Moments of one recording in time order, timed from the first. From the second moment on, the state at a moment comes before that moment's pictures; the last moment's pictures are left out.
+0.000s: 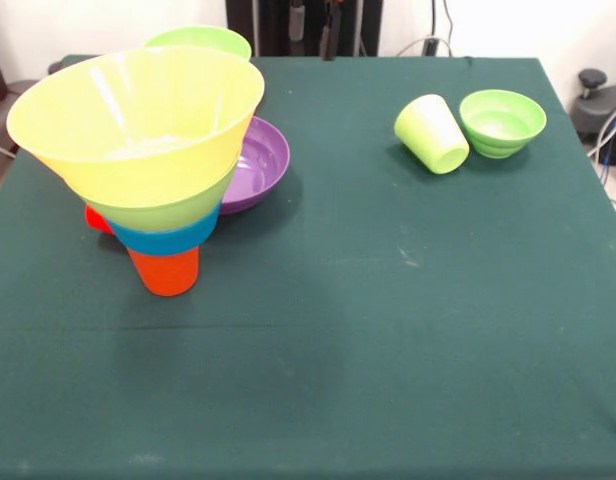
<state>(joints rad) -0.21 -0.83 -0.12 1.98 0.08 0.34 2.30</state>
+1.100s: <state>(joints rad) -0.22 -0.83 -0.06 2.01 0.04 0.23 2.30</state>
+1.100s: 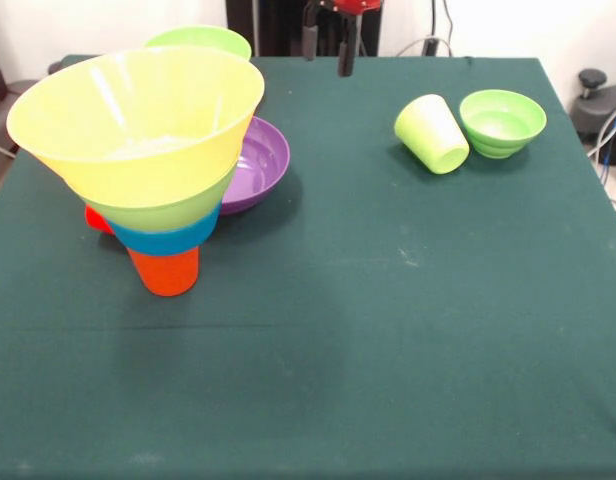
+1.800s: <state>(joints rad) -0.16 -0.91 -0.04 2.01 0.05 0.29 2.30</state>
